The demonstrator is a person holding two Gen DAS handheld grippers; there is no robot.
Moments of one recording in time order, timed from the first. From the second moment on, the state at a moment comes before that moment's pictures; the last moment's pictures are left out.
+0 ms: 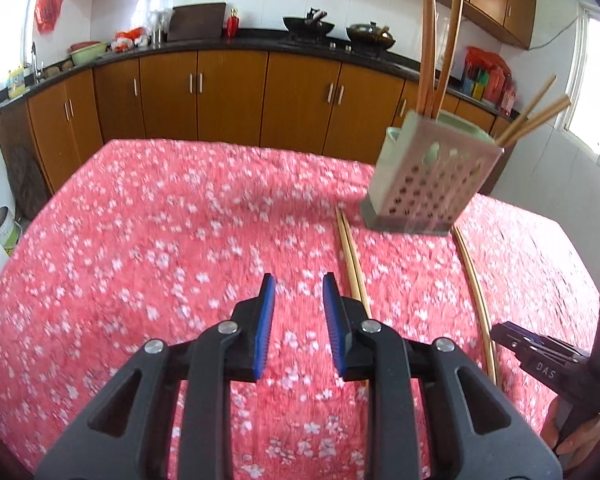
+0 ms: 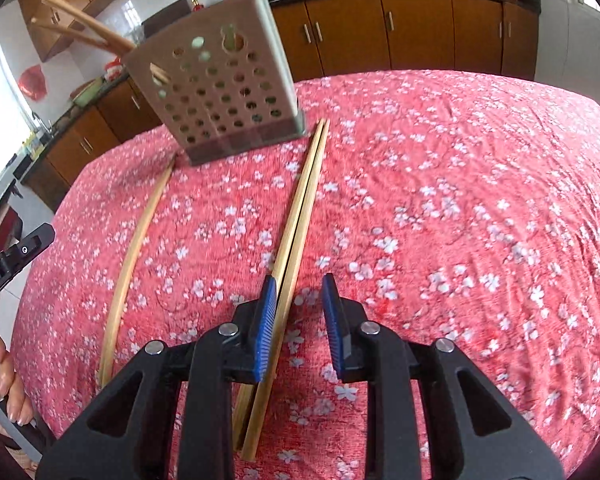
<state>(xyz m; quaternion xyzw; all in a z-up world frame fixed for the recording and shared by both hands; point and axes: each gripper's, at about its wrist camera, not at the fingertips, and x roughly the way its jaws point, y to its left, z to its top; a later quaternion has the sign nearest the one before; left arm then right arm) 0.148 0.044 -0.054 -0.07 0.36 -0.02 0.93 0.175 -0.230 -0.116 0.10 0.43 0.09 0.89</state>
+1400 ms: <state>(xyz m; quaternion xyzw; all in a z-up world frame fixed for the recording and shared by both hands) 0.176 0.025 -0.111 0.00 0.43 -0.02 0.90 0.188 -0.274 -0.119 0.08 0.42 0.00 0.90</state>
